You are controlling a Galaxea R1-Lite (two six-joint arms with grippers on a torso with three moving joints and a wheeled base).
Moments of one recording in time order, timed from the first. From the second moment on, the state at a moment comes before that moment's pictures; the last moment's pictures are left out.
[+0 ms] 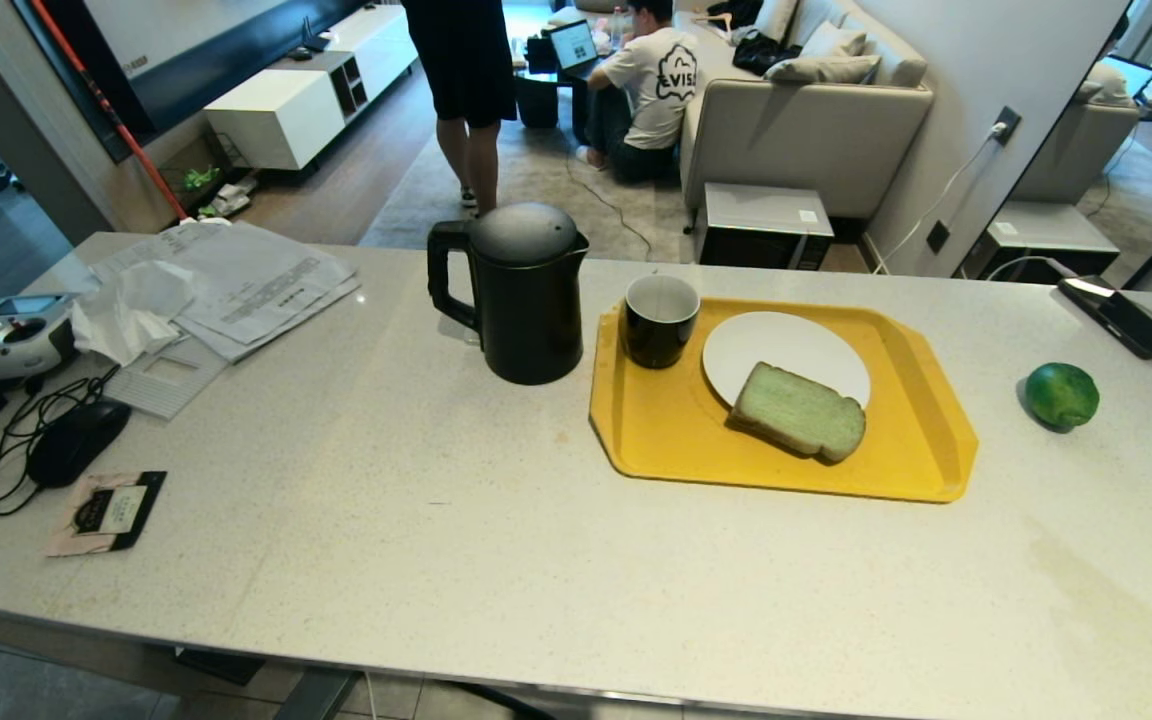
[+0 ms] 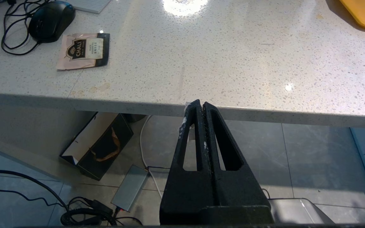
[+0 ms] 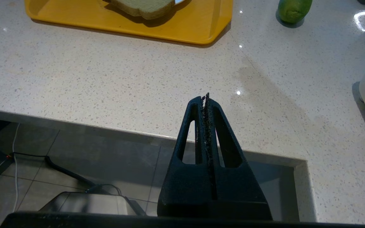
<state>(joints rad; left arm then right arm) 0.00 0.00 0.00 -0.01 0.00 0.01 0.00 0.00 0.00 0.00 0.01 -0.01</state>
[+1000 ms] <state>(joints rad) 0.00 0.00 0.00 -0.01 0.00 0.01 0.00 0.00 0.00 0.00 0.01 -0.02</state>
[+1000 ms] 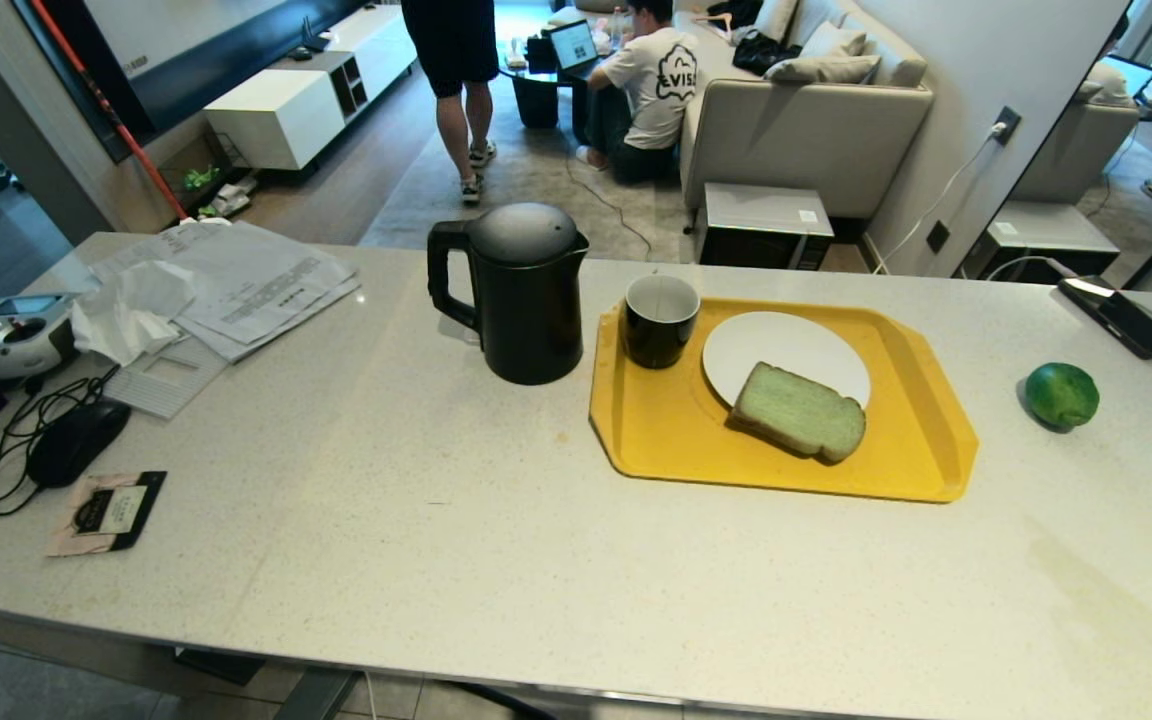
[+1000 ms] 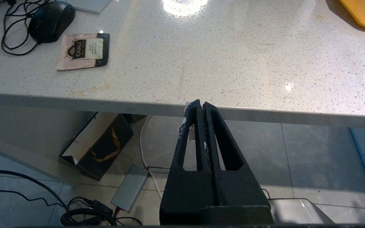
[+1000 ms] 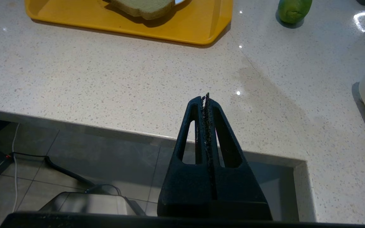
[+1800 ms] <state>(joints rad) 0.00 0.00 0.00 -0.01 0.00 0.01 0.00 0.00 0.00 0.00 0.01 -0.02</state>
